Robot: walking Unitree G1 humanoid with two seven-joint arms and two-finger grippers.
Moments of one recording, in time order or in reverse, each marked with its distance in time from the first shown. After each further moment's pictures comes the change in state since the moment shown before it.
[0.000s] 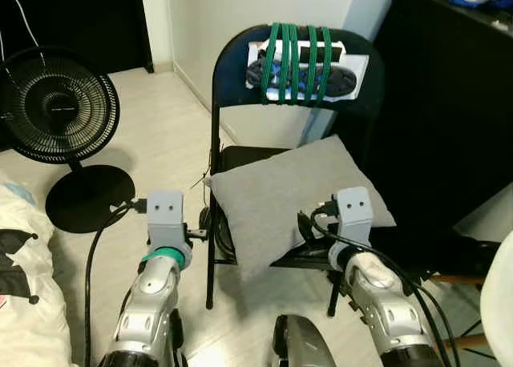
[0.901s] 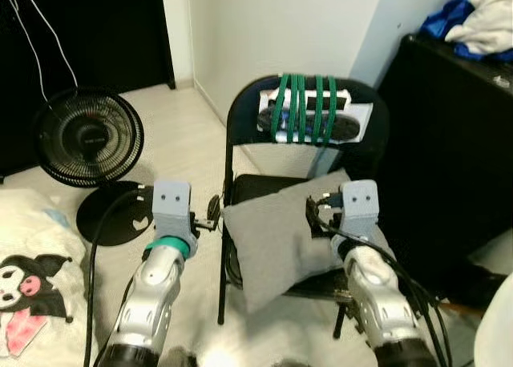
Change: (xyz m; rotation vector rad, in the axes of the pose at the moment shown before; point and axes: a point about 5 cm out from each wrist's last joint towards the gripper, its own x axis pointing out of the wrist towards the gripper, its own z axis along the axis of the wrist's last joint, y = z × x) left arm 0.009 -0.009 0.029 0.042 -0.112 -0.110; right arm 0.005 -0.004 0.003 -0.008 -0.084 -0.114
